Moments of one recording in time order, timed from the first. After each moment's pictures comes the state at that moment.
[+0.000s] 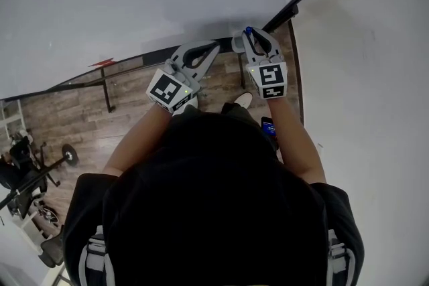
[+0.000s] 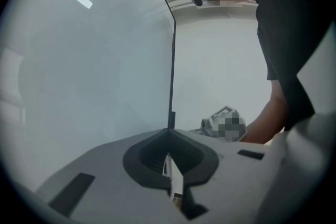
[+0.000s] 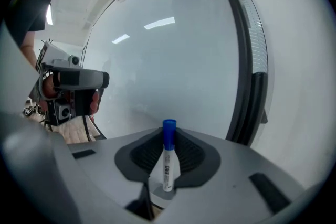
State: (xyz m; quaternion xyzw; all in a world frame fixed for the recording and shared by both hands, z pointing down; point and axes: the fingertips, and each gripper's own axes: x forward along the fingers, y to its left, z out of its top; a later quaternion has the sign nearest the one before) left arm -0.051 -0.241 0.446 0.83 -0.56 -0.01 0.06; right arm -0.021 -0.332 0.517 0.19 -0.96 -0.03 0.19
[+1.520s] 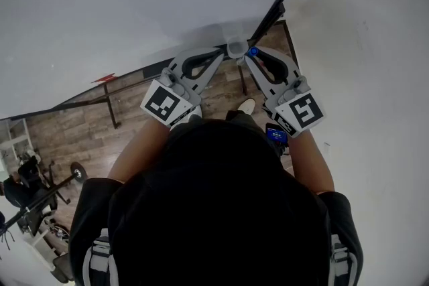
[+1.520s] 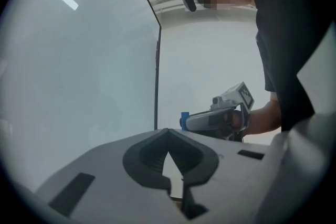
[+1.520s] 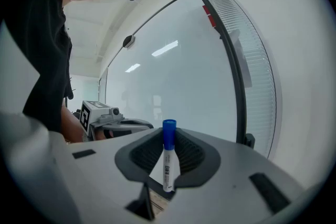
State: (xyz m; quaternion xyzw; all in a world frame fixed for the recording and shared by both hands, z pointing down) left arm -0.018 -0.235 0.376 0.85 -0.52 0.00 0.02; right arm 0.025 -0.261 0.370 0.09 -0.99 0.03 0.07
